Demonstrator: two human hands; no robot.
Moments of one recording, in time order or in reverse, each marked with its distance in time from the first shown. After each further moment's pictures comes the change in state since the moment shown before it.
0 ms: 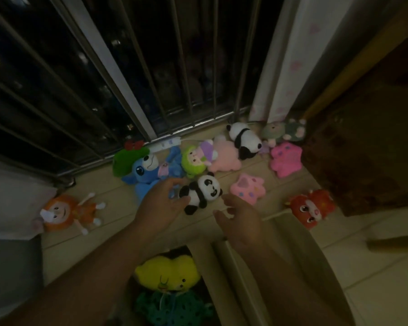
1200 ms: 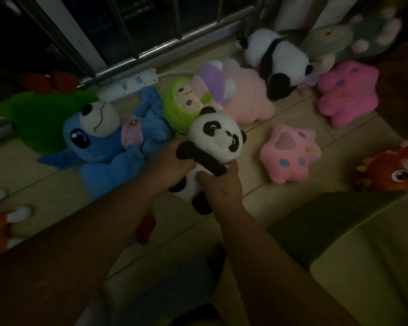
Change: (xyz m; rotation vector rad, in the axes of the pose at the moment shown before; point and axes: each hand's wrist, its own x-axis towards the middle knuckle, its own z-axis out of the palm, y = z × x) left_hand 0.269 -0.261 0.174 0.026 -0.326 0.018; right_hand 0.258 0.181 0.265 0.419 0.215 0.299
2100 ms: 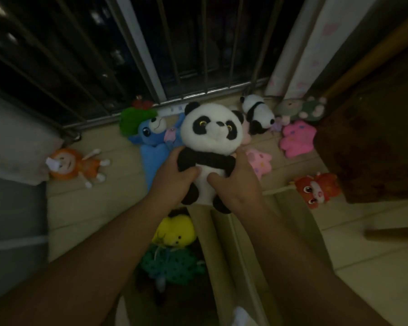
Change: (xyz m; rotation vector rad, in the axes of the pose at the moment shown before) left_hand -0.342 0.268 -0.039 -0.452 0.418 -0.101; right_hand -0.276 -0.204 -0.230 -0.272 -0.316 -0.445
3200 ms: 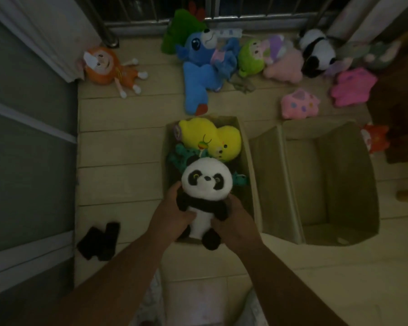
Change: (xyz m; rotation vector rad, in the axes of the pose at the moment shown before) left_hand -0.254 -0.309 -0.044 -0.002 -0.057 -0.371; right_hand -0.278 0.170 0.171 -0.365 -0.421 0.382
